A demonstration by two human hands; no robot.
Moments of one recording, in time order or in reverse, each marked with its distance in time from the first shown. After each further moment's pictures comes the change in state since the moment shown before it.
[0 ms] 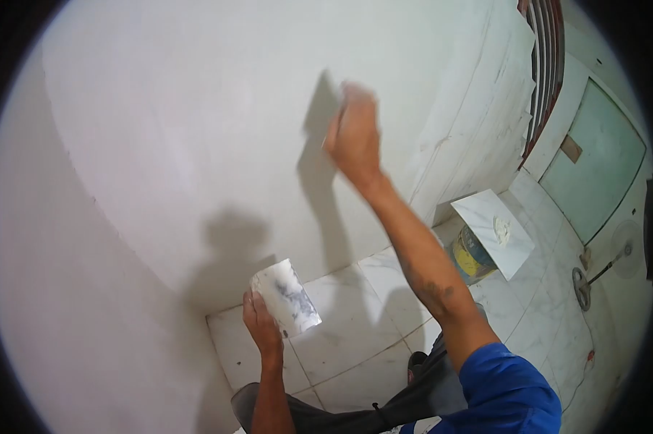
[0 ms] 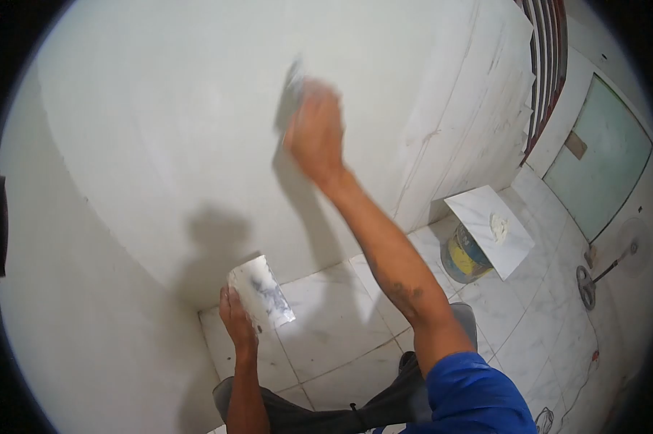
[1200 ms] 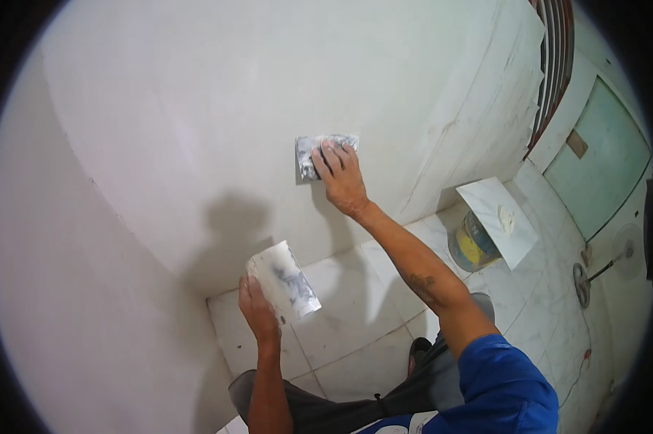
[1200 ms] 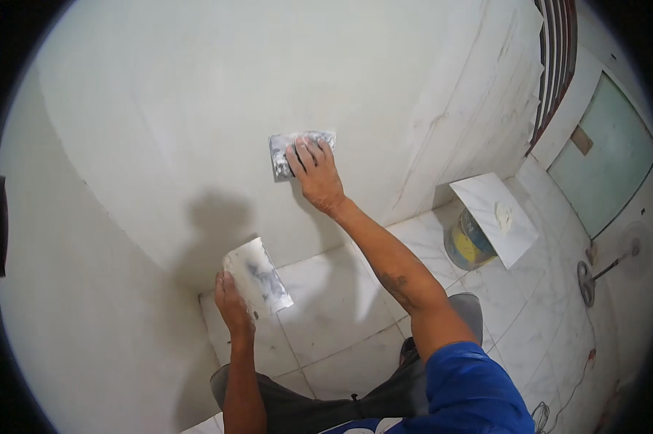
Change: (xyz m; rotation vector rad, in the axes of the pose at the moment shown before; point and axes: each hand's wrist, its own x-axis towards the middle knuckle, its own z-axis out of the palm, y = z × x) left_hand -0.004 0.008 0.002 -0.002 0.034 -0.048; right_hand -0.158 0.034 0.025 -0.091 -0.363 -0.282
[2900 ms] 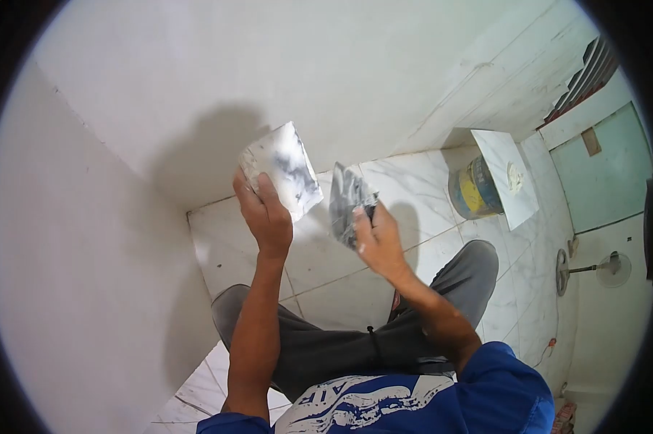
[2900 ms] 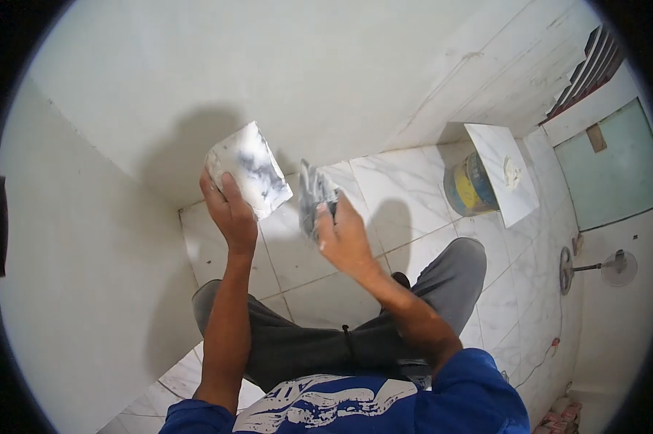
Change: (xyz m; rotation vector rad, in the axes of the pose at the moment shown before) left_hand -0.011 -0.003 0.029 0.204 0.073 0.415; right_hand -0.094 -0.159 -0.188 0.843 -0.401 1.060
